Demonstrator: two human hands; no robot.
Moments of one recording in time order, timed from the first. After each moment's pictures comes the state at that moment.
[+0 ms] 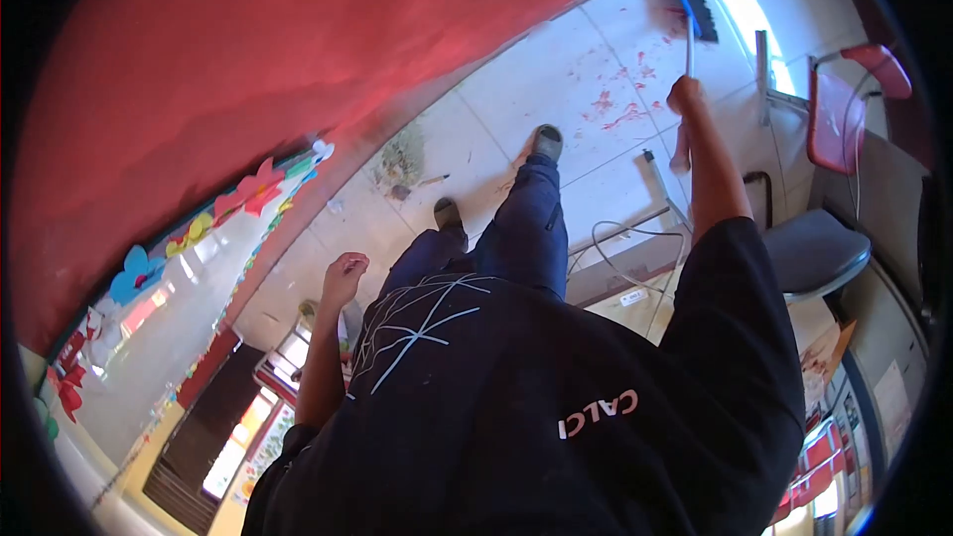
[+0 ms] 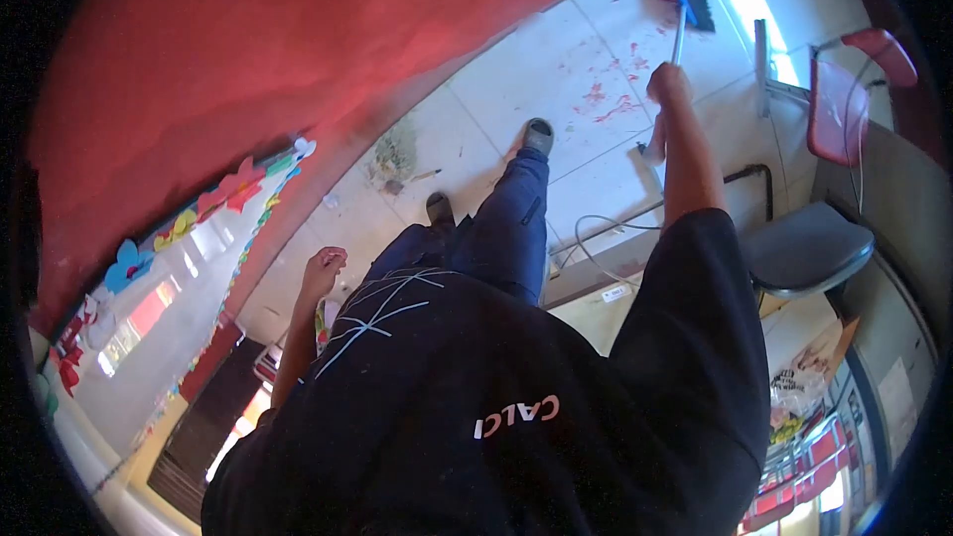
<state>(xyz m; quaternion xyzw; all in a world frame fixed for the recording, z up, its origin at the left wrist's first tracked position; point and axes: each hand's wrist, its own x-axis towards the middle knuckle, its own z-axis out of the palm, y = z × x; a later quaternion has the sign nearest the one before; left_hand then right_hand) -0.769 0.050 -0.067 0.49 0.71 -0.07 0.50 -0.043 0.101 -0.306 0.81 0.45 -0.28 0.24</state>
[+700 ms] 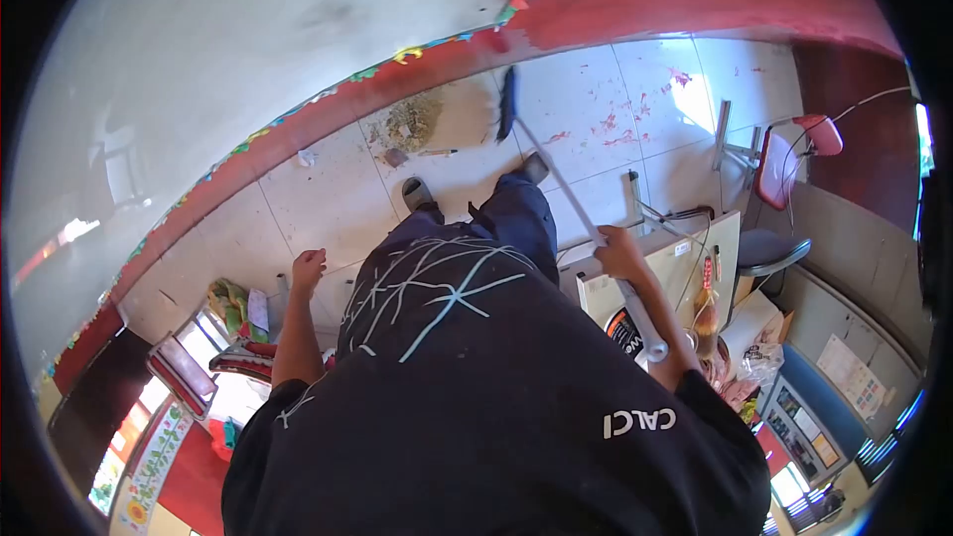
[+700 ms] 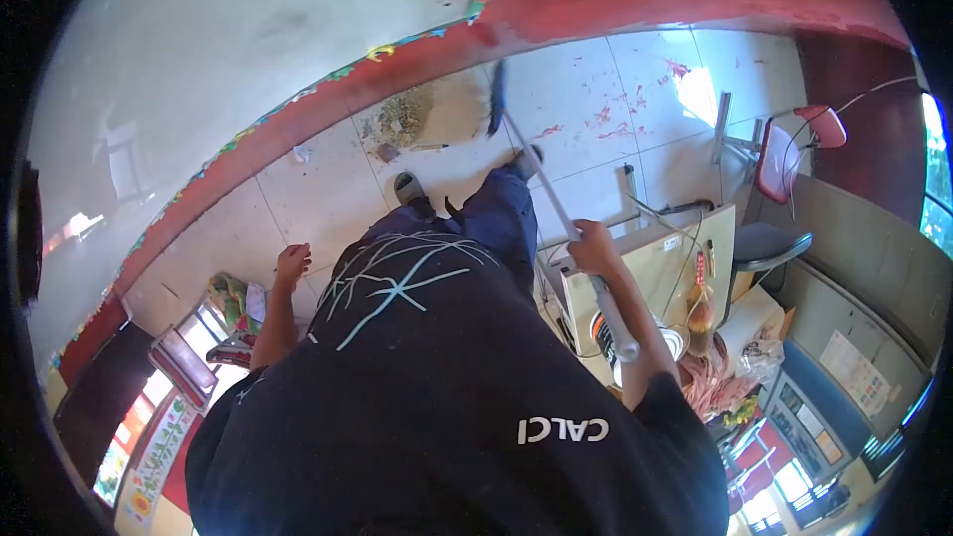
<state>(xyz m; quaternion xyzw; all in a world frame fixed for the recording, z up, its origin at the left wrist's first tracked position) -1.205 -0.147 -0.179 0.25 0.80 0.07 0.54 -0.577 -0.145 -0.034 0.75 0.44 -0.50 0.03</state>
